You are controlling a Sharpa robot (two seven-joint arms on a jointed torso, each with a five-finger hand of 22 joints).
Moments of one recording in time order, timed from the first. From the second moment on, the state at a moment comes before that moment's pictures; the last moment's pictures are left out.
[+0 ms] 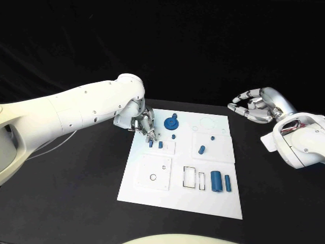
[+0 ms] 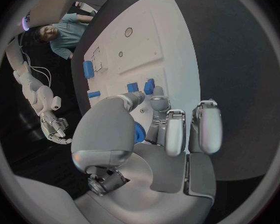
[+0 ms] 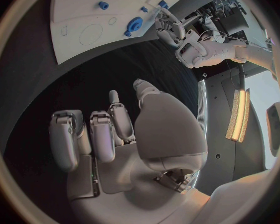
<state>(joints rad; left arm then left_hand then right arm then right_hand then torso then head) 1.39 -0.53 -0.07 1.11 -0.96 0.69 -0.64 1.11 -0.17 0.55 0.27 0.21 0.84 0.08 0.72 0.47 1.21 0.01 1.13 0.85 1.47 -0.04 1.55 1.31 0.05 1.41 0.07 1.45 1.31 1.31 -0.95 -0.12 1.61 -0.98 -0.65 -0.07 1.26 -0.13 0.17 0.29 0.32 0.85 0.16 0.29 0.40 1.36 0.08 1.36 1.31 1.47 0.01 1.53 1.31 0.01 1.47 0.11 1.50 1.31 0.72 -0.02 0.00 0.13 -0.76</state>
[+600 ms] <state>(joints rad) 1.39 -0.53 -0.07 1.10 -0.96 0.70 -0.64 1.12 -0.17 0.57 0.26 0.21 0.85 0.08 0.71 0.47 1.21 0.01 1.13 0.85 1.47 -0.04 1.56 1.31 0.05 1.42 0.06 1.45 1.31 1.31 -0.95 -0.12 1.61 -0.98 -0.65 -0.07 1.26 -0.13 0.17 0.29 0.32 0.85 0.16 0.29 0.40 1.36 0.08 1.36 1.31 1.47 0.01 1.53 1.31 0.01 1.47 0.11 1.50 1.31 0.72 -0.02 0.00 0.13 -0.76</state>
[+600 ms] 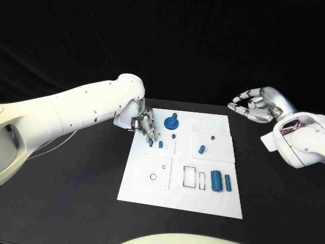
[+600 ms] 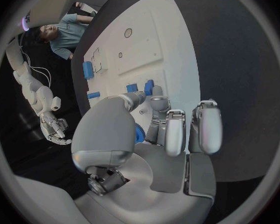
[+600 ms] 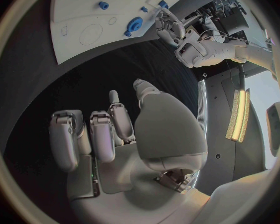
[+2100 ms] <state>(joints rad) 1.38 -0.61 -0.07 1.20 -0.86 0.61 -0.65 1.21 -0.16 0.69 0.16 0.22 0.85 0.08 0.74 0.53 1.24 0.00 1.13 0.86 1.47 -0.06 1.56 1.31 0.05 1.43 0.05 1.46 1.31 1.31 -0.95 -0.12 1.60 -0.98 -0.65 -0.07 1.26 -0.13 0.17 0.29 0.32 0.85 0.16 0.29 0.40 1.36 0.08 1.36 1.31 1.47 0.01 1.53 1.31 0.01 1.47 0.11 1.50 1.31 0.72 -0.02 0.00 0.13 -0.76</state>
